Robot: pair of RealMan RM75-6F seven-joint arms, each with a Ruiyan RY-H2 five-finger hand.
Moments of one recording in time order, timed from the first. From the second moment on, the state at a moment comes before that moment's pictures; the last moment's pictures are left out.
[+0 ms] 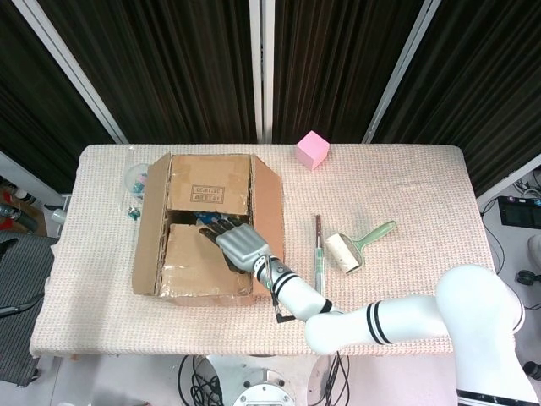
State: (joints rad) left arm -0.09 -0.81 -0.02 -1.69 1.46 1.40 -0.21; right arm 1.43 -1.53 0.26 -1.73 -0.29 0.84 -0.57
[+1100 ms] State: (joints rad) left arm -0.09 -0.83 -0.02 -1.66 1.46 1.39 -0.24; right arm 1.41 -1.57 0.32 -1.67 -0.30 0.82 -0.39
